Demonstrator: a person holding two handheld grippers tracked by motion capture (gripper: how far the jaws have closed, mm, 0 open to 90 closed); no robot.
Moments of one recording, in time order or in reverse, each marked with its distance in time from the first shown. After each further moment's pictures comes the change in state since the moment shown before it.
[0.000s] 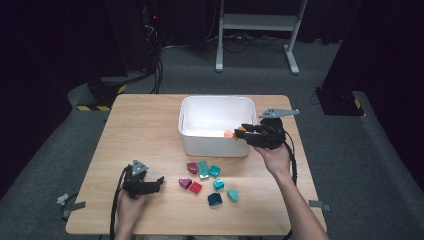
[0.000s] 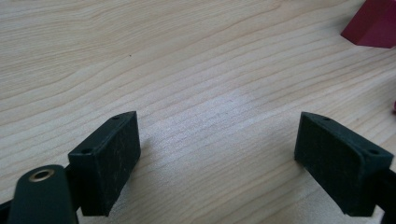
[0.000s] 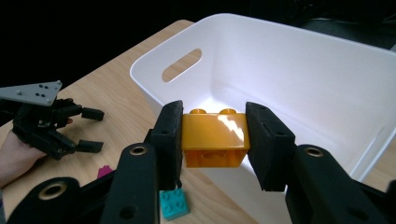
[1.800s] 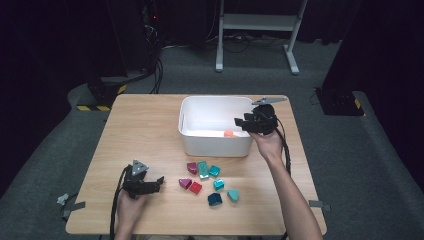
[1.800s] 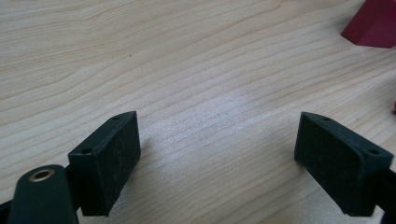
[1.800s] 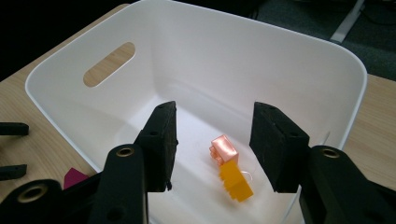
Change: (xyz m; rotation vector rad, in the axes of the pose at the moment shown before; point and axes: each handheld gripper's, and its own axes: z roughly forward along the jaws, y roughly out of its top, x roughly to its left) left arm 0.000 0.000 0.000 0.001 0.001 0.000; right arm -0.037 0.015 0.044 0.076 -0.165 0.041
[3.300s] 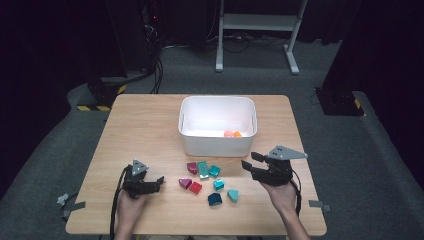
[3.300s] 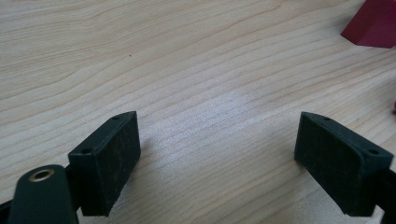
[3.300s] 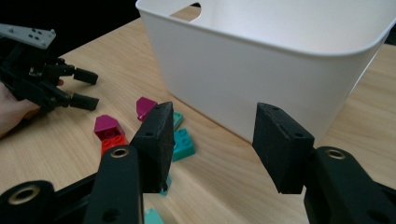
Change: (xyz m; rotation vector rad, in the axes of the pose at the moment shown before) left arm 0.000 0.000 0.000 0.000 0.000 0.000; right arm 0.052 -0.115 -0.068 -0.127 0.081 -0.055
